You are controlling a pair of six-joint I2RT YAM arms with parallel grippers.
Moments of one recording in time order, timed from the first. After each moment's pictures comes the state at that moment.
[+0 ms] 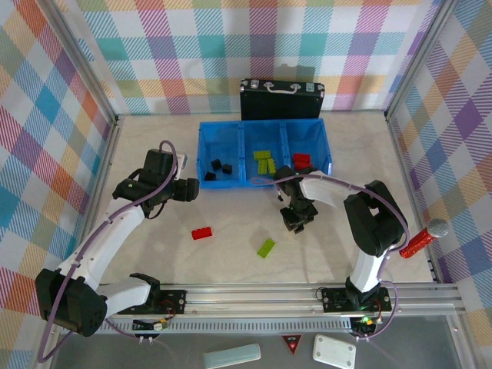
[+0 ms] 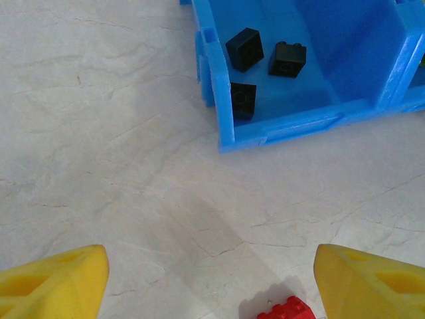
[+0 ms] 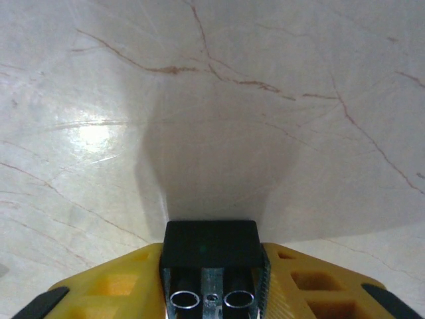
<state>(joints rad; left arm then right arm) -0.31 1.15 1.02 -0.74 -0.07 -0.11 0.60 1.79 1.14 -0.99 0.01 0.15</state>
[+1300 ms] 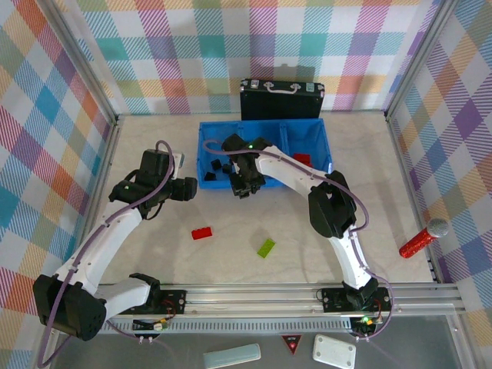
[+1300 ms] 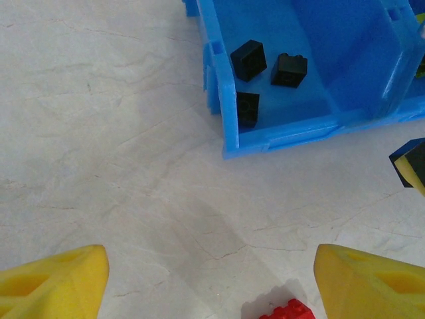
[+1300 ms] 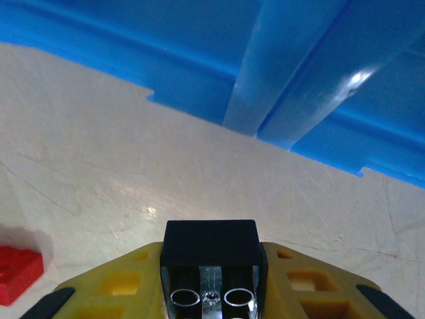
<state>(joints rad) -0.30 1.12 1.02 -0.74 -0.07 -0.10 0.78 2.18 1.95 -1.11 -0.04 0.42</state>
